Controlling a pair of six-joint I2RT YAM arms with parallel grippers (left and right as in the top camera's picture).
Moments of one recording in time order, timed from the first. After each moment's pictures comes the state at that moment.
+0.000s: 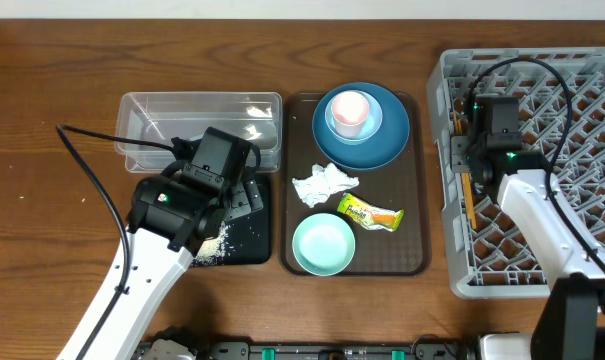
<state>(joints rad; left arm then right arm) -0.41 1.22 1.16 -1.16 -0.24 -0.69 0.06 1.54 0.99 -0.42 0.22 0.01</state>
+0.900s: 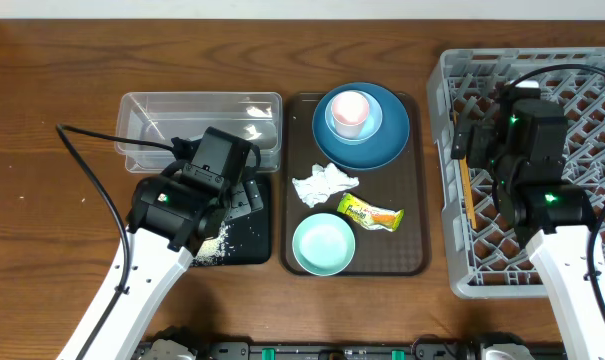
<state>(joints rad) -0.41 1.22 1.16 -1.16 -0.24 -0.69 0.07 1.21 0.99 -0.45 0.16 0.06</state>
